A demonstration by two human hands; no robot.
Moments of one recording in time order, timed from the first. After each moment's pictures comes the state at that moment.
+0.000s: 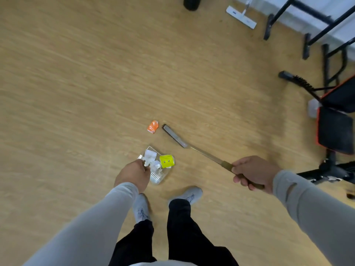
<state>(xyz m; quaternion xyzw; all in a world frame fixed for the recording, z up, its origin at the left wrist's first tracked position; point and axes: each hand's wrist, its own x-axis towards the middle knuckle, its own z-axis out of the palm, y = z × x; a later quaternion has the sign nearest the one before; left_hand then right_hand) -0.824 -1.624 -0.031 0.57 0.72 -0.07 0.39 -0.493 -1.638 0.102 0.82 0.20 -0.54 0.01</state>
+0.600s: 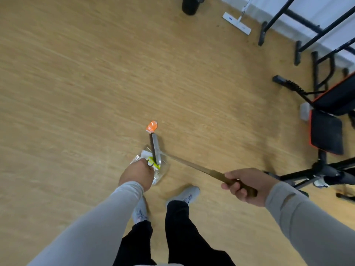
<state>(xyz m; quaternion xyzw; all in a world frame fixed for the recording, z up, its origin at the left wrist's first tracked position) -0.834 -1.630 -0.037 0.58 0.71 -0.06 0.40 -0.537 -1.672 0.097 0.77 -0.02 -0.63 -0.10</state>
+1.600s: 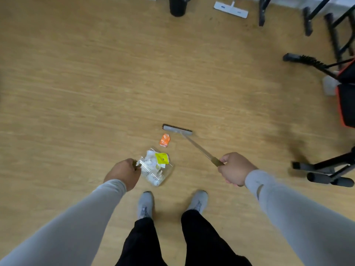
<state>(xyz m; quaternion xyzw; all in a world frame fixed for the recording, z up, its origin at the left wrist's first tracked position) -0.895 -1.492 -0.020 0.63 0.69 -0.13 0.34 -0.569 -1.565 0.061 0.80 0.31 -0.51 0.06</state>
